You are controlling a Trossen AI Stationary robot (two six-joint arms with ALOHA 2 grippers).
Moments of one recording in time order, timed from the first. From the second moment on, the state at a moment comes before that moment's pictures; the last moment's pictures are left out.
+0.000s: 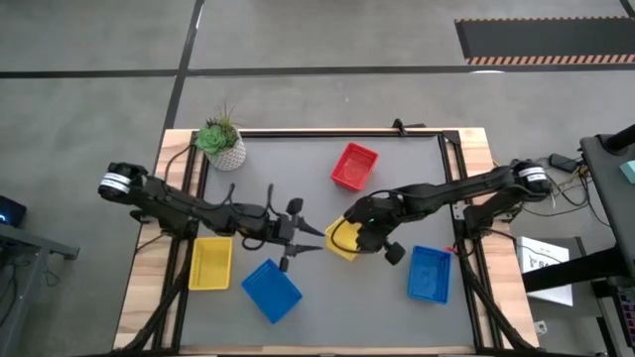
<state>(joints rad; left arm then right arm) -0.21 1.44 0.71 0.67 -0.04 0.11 0.10 1.52 1.08 -0.57 -0.32 -0.65</state>
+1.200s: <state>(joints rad) -0.16 1.50 0.81 0.29 0.08 -0.12 0.10 1.69 1.16 -0.54 -0.32 -0.81</state>
